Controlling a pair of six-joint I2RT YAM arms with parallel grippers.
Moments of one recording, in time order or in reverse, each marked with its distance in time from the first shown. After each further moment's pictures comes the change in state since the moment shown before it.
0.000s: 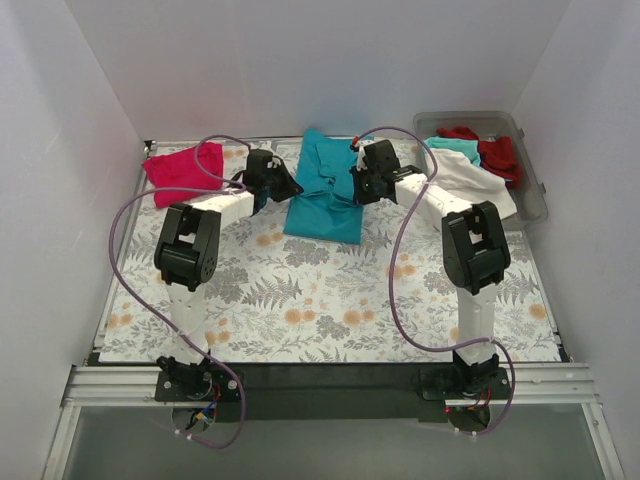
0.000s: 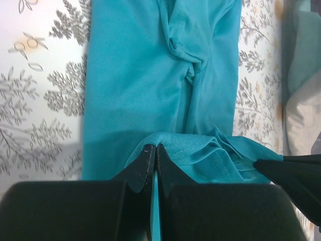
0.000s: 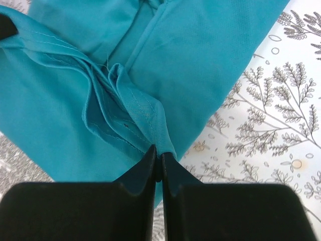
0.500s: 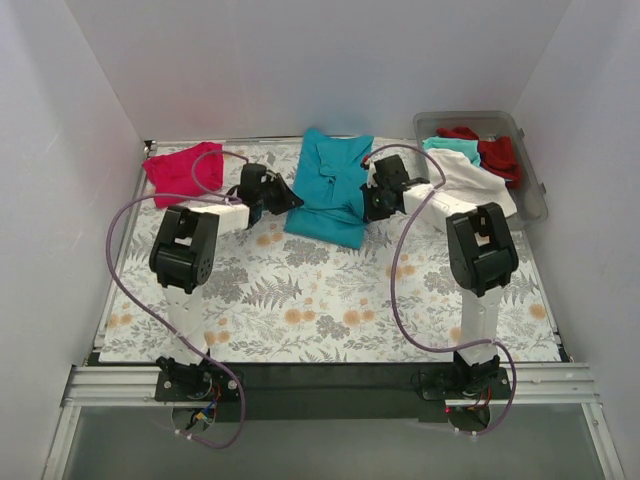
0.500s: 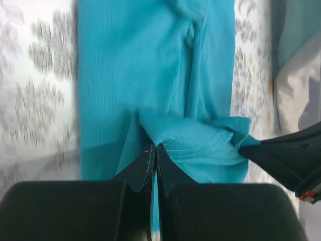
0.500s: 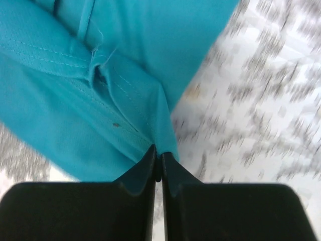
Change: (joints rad) left arm 0.025 0.007 -0.114 0.155 0.112 -0.024; right arm -0.045 0.005 -0.111 0.010 -0.052 0.004
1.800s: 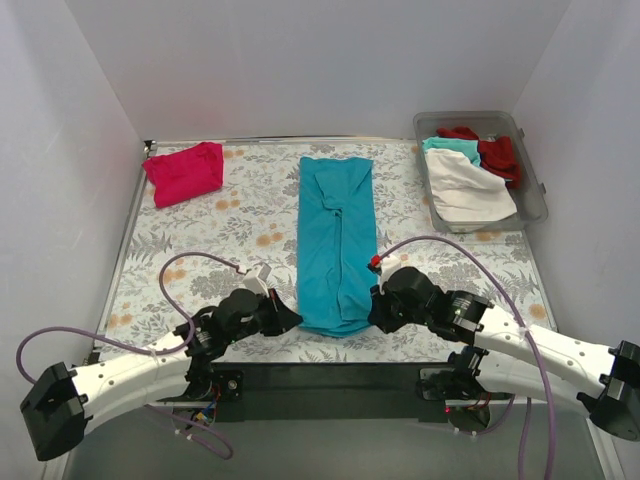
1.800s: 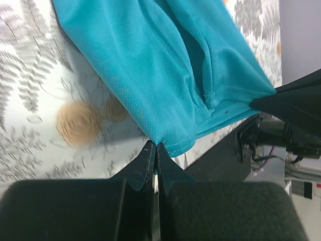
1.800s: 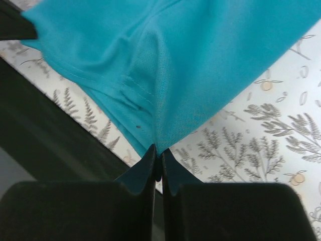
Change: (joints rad) left arm -0.589 -1.364 -1.084 -0.238 -0.340 -0.266; right arm 0.579 -1.152 -0.903 -0.131 0.191 0.311
